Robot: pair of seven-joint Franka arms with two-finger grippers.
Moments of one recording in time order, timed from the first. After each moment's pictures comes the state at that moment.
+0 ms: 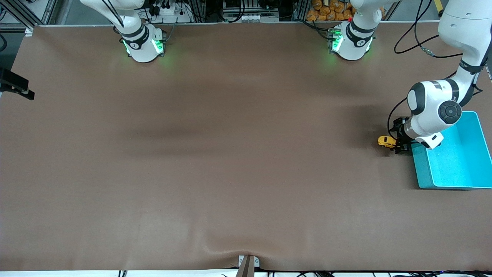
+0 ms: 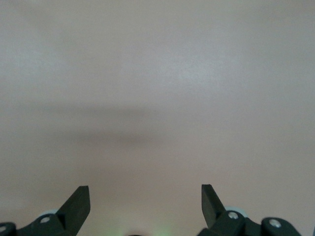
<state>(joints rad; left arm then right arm) 0.28 0.39 -0.09 -2.27 0.17 2.59 -1.44 -0.06 0.10 -0.01 -1.27 0.00 1.34 -0.13</state>
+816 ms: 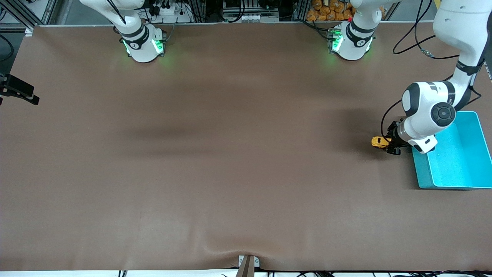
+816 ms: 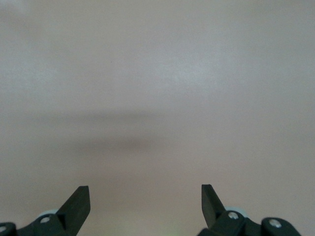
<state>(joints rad) 0.23 0.33 -0.15 -2.18 0.18 2.42 -1.45 -0.06 0.07 -0.02 -1.39 0.00 1.43 -0.09</state>
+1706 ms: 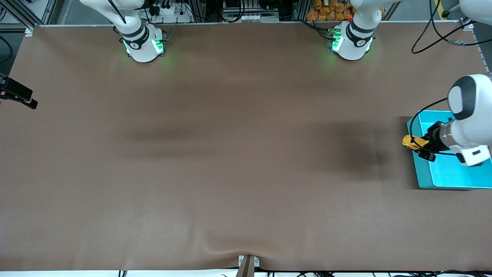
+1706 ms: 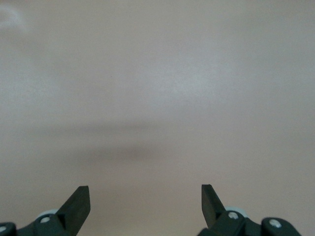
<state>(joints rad) 0.25 0.30 -0.17 -1.77 0.18 1.95 -1.08 -0.06 0.07 -0.02 -1.39 0.00 1.49 -0.06</state>
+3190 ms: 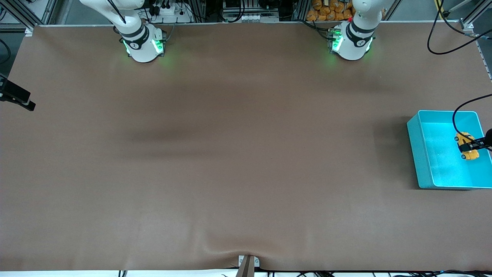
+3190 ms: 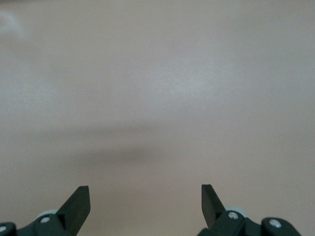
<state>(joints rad) 0.57 0.46 -0.15 -1.71 0.18 2.12 0.11 -0.06 0.07 -0.03 -1.40 0.00 1.50 -0.05</state>
